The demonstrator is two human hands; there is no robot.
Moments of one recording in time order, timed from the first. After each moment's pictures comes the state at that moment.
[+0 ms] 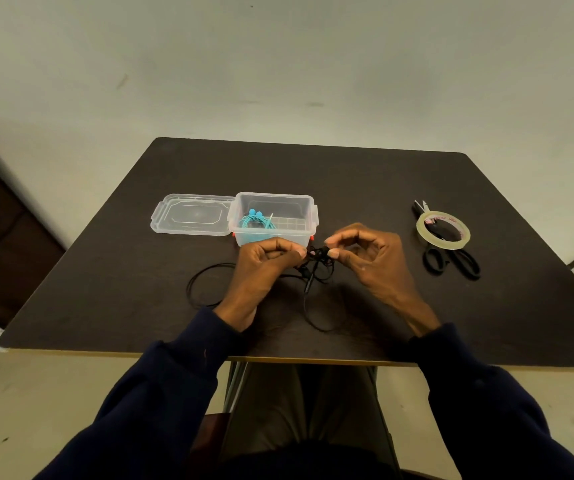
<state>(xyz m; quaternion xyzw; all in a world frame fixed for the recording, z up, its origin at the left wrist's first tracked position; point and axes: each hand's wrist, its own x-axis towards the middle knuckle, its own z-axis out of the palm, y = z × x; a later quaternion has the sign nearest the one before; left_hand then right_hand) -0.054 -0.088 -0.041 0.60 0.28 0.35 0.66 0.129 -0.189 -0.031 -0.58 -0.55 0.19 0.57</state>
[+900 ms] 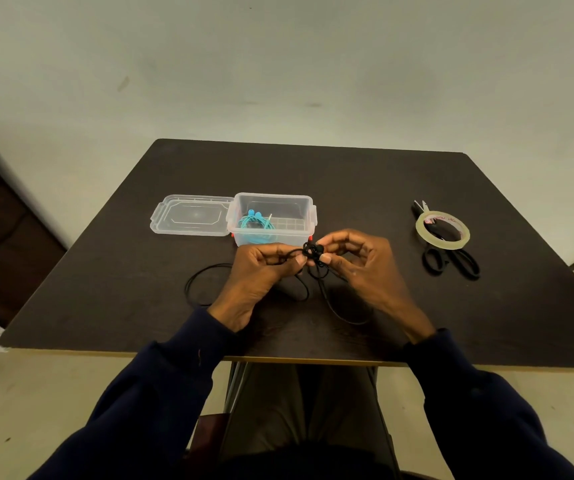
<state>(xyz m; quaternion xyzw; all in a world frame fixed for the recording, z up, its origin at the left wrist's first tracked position) -0.060 -0.090 -0.037 0.60 0.27 0.31 0.68 0.118 -0.193 -0.029 -0.60 -0.55 0.21 0.54</state>
